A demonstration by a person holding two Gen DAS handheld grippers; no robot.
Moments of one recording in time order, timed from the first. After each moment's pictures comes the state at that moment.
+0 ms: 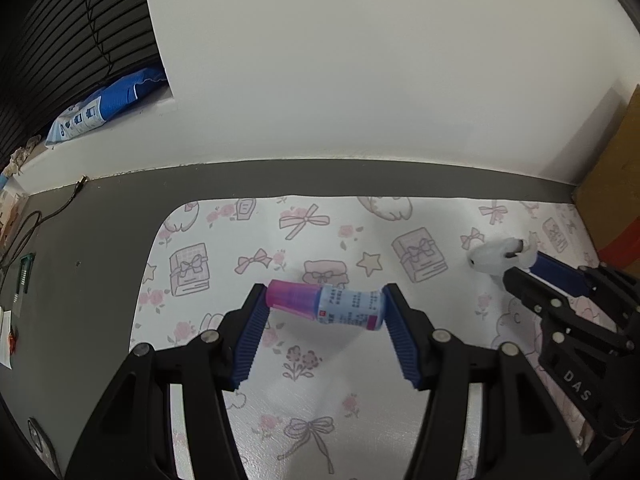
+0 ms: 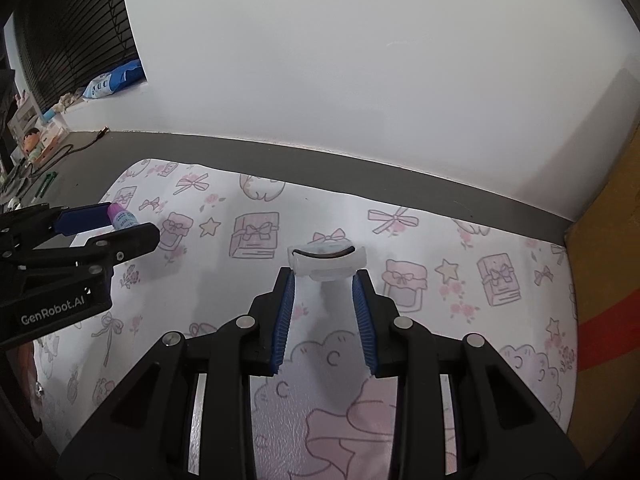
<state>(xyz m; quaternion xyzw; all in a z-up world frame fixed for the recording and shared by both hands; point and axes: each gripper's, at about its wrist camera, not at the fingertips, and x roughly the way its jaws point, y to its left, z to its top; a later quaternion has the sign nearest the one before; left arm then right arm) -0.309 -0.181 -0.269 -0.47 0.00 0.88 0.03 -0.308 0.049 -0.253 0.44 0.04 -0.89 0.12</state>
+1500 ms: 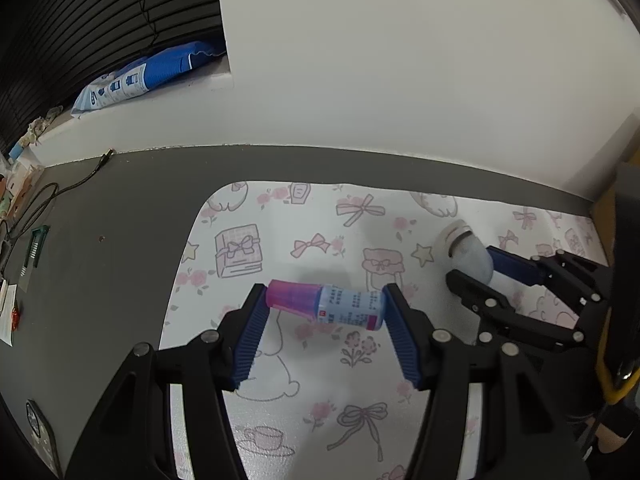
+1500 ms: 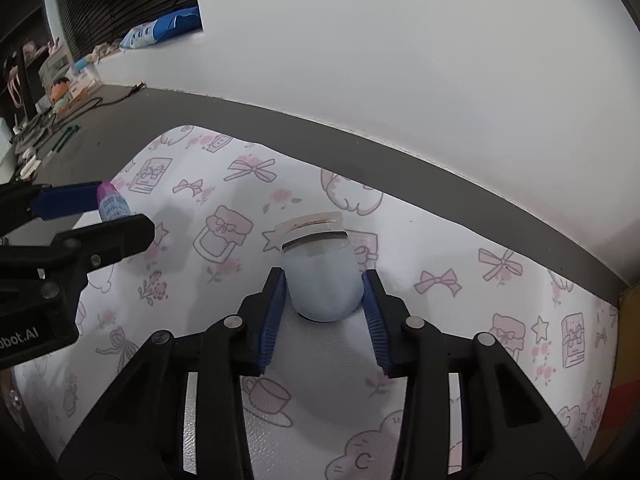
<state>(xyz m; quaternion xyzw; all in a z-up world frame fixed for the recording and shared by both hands) -0.297 -0.181 -0.262 -0.48 -0.02 0.88 -0.01 -0.335 -0.022 -0.286 0.46 0.10 -0.86 0.20</state>
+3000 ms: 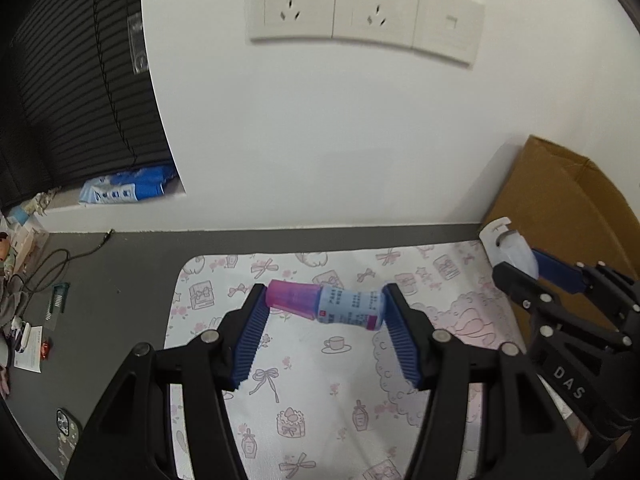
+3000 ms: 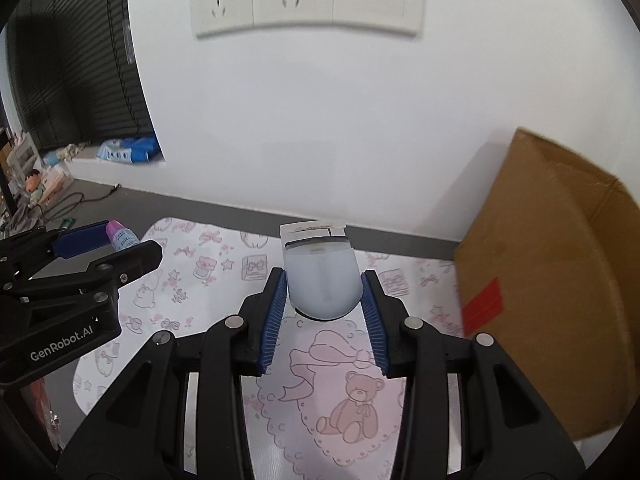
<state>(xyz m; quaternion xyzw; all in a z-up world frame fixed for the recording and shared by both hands) -0.209 -0.098 -0.115 -0.39 0.00 0.92 0.07 -0.226 0.075 -0.106 0.39 0.04 -0.92 0.05</state>
